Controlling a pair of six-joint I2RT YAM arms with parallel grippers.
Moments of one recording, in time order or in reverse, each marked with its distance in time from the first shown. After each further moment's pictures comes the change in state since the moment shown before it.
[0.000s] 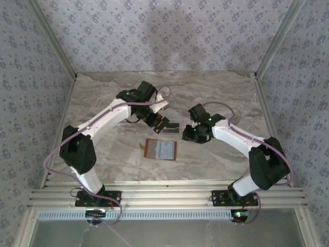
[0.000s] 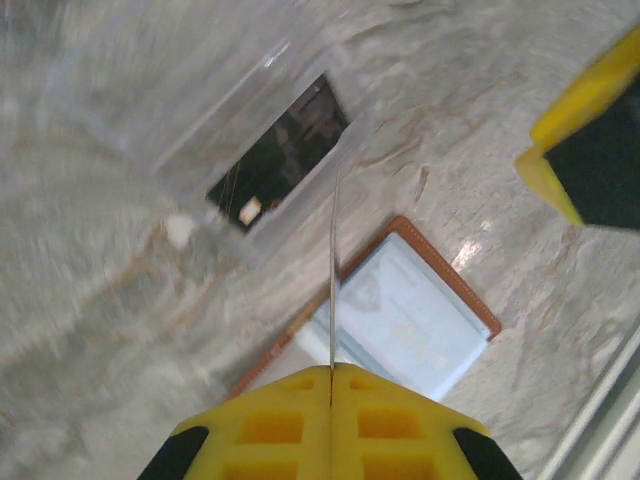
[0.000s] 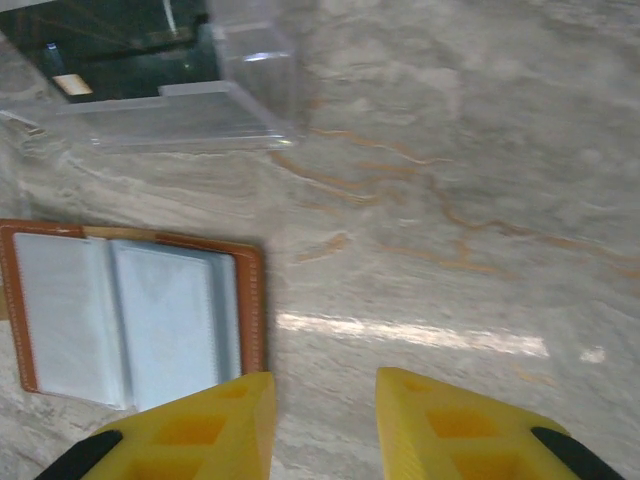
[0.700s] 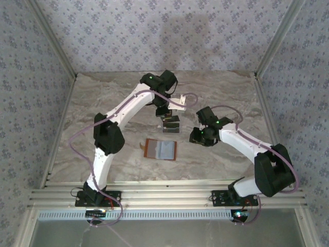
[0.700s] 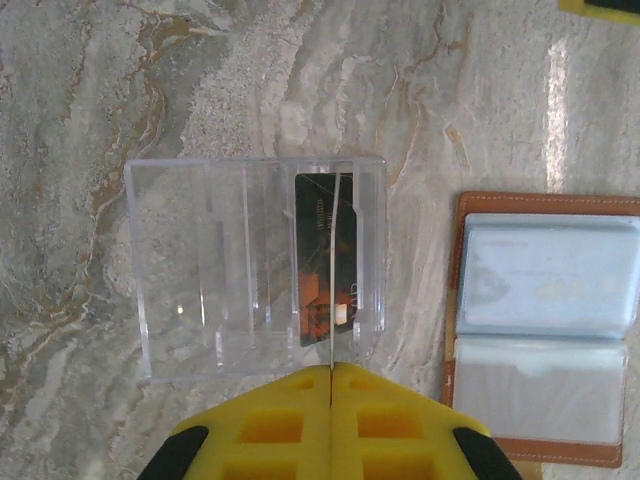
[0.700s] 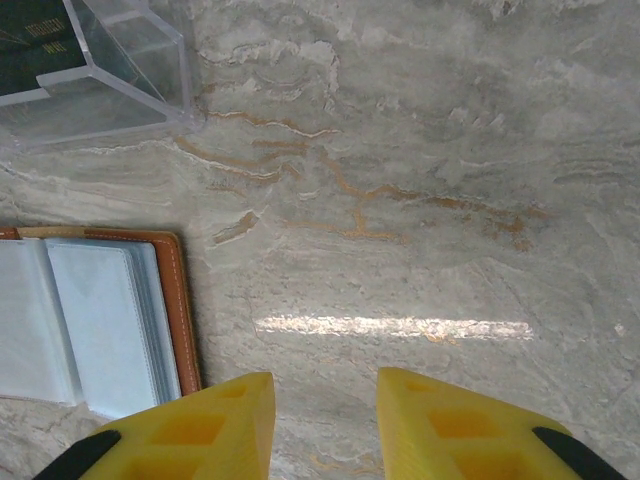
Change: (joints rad) left arm -0.062 0.485 0.746 -0.444 -0.109 0.697; right arm -0.061 -0.073 -0.081 -0.017 0.000 -0.005
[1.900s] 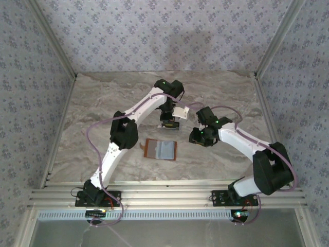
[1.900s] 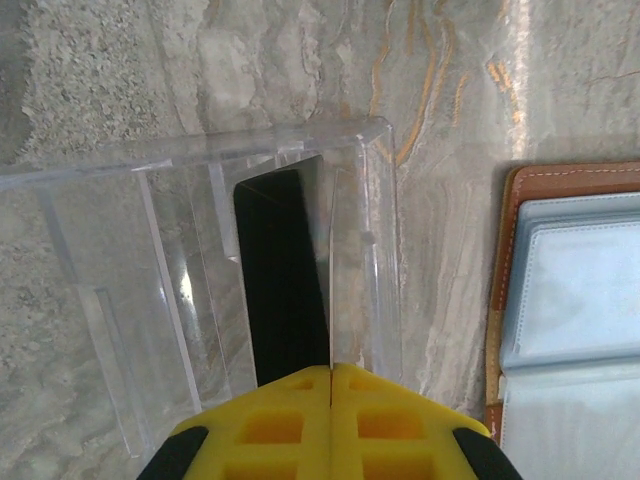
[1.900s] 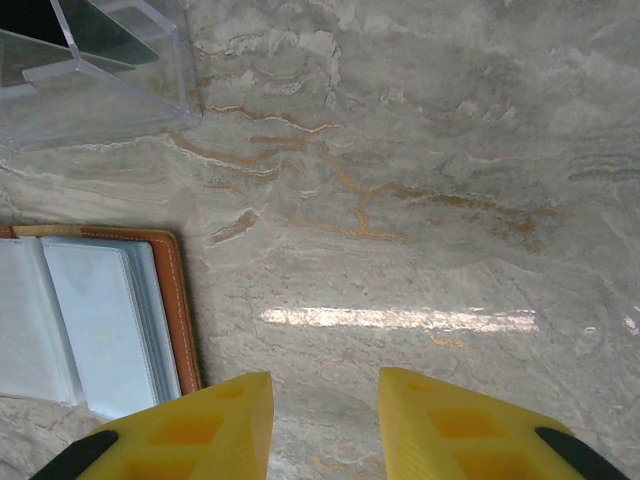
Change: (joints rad) left arm -0.019 0.248 0.128 -0.079 -0.055 0.053; right arm -0.007 0.020 0.000 0.006 -0.023 0.000
